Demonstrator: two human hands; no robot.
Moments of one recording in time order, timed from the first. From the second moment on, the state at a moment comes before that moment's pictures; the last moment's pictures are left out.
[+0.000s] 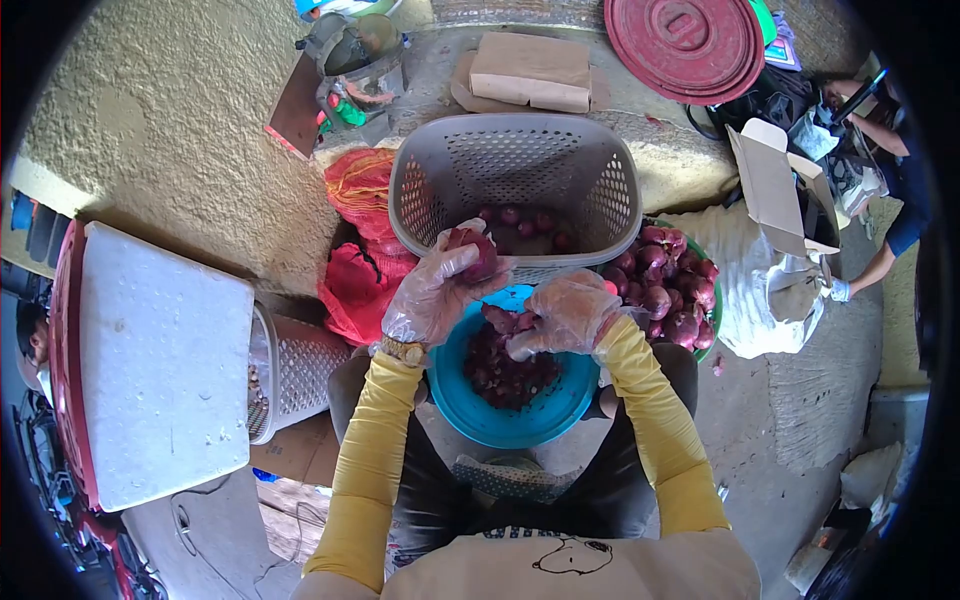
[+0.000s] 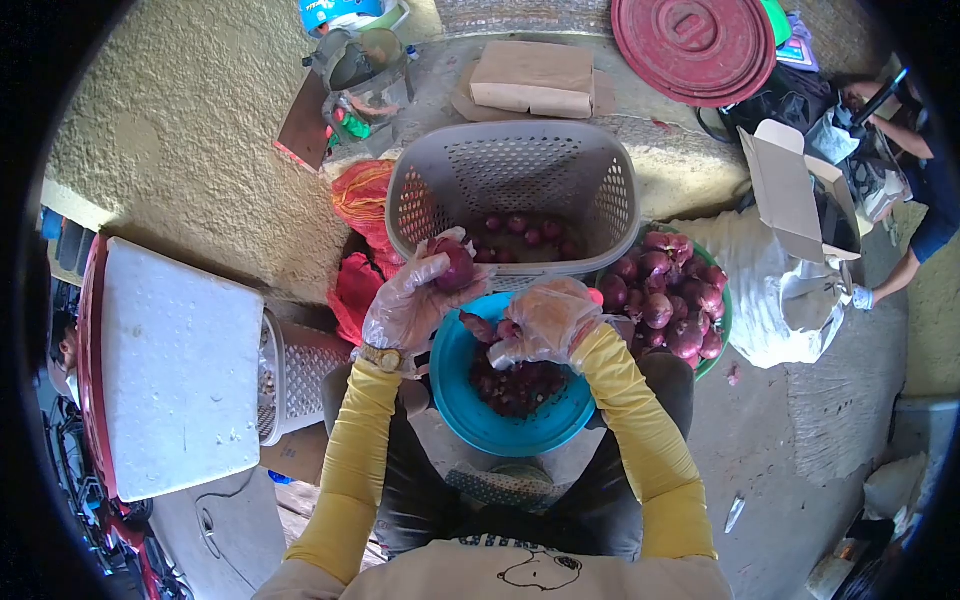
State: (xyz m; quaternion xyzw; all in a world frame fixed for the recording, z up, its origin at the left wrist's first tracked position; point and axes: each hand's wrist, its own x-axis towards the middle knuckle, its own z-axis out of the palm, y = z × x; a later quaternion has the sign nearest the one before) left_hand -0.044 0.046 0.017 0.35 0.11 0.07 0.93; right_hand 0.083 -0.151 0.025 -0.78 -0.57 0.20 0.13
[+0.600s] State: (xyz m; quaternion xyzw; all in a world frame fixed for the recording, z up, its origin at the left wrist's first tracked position) left_hand -0.052 0.054 0.019 0.45 0.13 0.02 0.88; right_hand 0.085 -0.149 0.031 -0.78 -0.56 0.21 0.17
